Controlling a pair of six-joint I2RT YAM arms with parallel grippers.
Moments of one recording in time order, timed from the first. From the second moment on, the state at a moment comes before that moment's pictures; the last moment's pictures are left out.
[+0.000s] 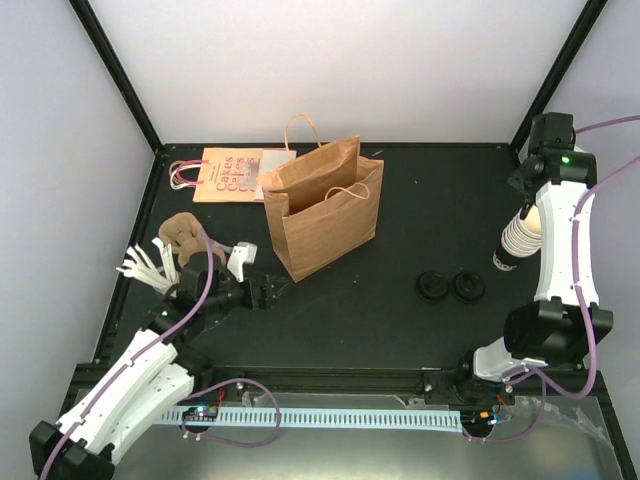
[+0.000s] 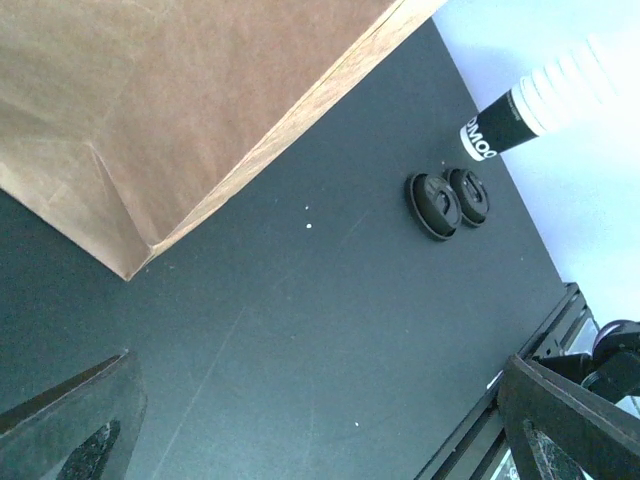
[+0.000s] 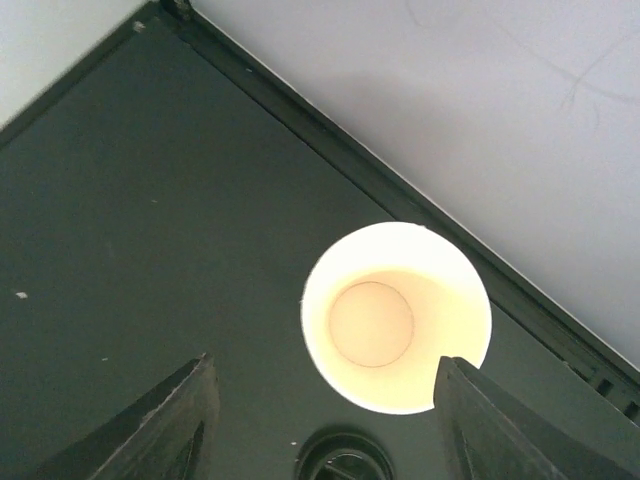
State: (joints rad) left arm -0.45 0.62 0.47 -0.38 0.46 -0.55; right arm -0.16 1.49 1.73 -1.20 0.37 0.56
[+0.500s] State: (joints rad) left arm -0.45 0.72 0.54 -0.45 0.48 -0.57; right arm -0.30 1.67 1.82 -1.26 0.33 0.49
